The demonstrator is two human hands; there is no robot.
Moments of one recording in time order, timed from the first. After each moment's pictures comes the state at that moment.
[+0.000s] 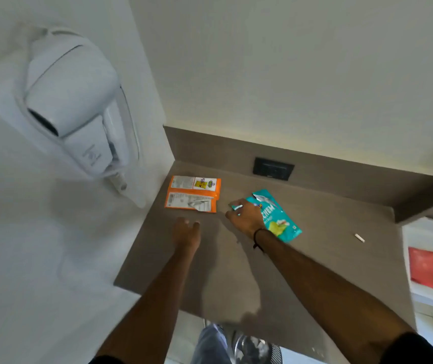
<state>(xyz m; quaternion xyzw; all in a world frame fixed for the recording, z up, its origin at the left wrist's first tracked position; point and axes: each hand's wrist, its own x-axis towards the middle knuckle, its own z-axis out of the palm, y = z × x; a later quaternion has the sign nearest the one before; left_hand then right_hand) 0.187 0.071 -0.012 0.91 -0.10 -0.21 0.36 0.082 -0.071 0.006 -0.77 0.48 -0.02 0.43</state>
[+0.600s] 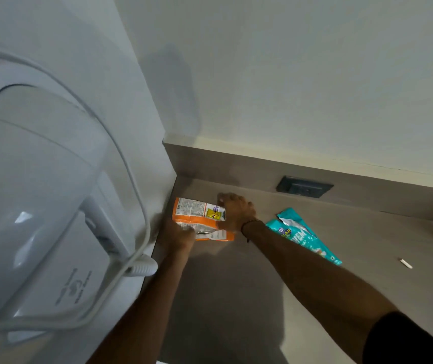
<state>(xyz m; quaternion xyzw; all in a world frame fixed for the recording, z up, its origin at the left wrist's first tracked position) 0.328 0.024 -0.045 0.91 -0.10 -0.21 0.34 0.234 -0.130 -0.040 -0.89 0.34 0.16 0.25</state>
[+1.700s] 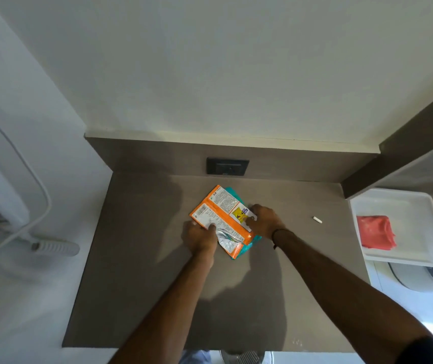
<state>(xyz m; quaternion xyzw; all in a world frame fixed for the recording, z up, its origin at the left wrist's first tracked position) 0.114 -0.047 -0.048 0.85 -0.09 -0.33 0.40 -0.021 -0.172 -0.023 -0.75 0.55 0.13 0.34</state>
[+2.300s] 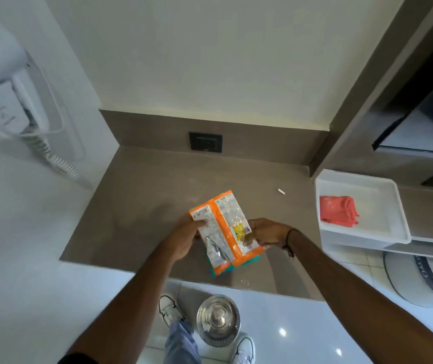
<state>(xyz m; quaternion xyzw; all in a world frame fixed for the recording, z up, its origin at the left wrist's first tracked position) -0.009 0.062 0.007 0.66 -0.14 -0.55 0.49 -0.205 -0.088 0.018 -0.63 0.41 0.18 0.64</state>
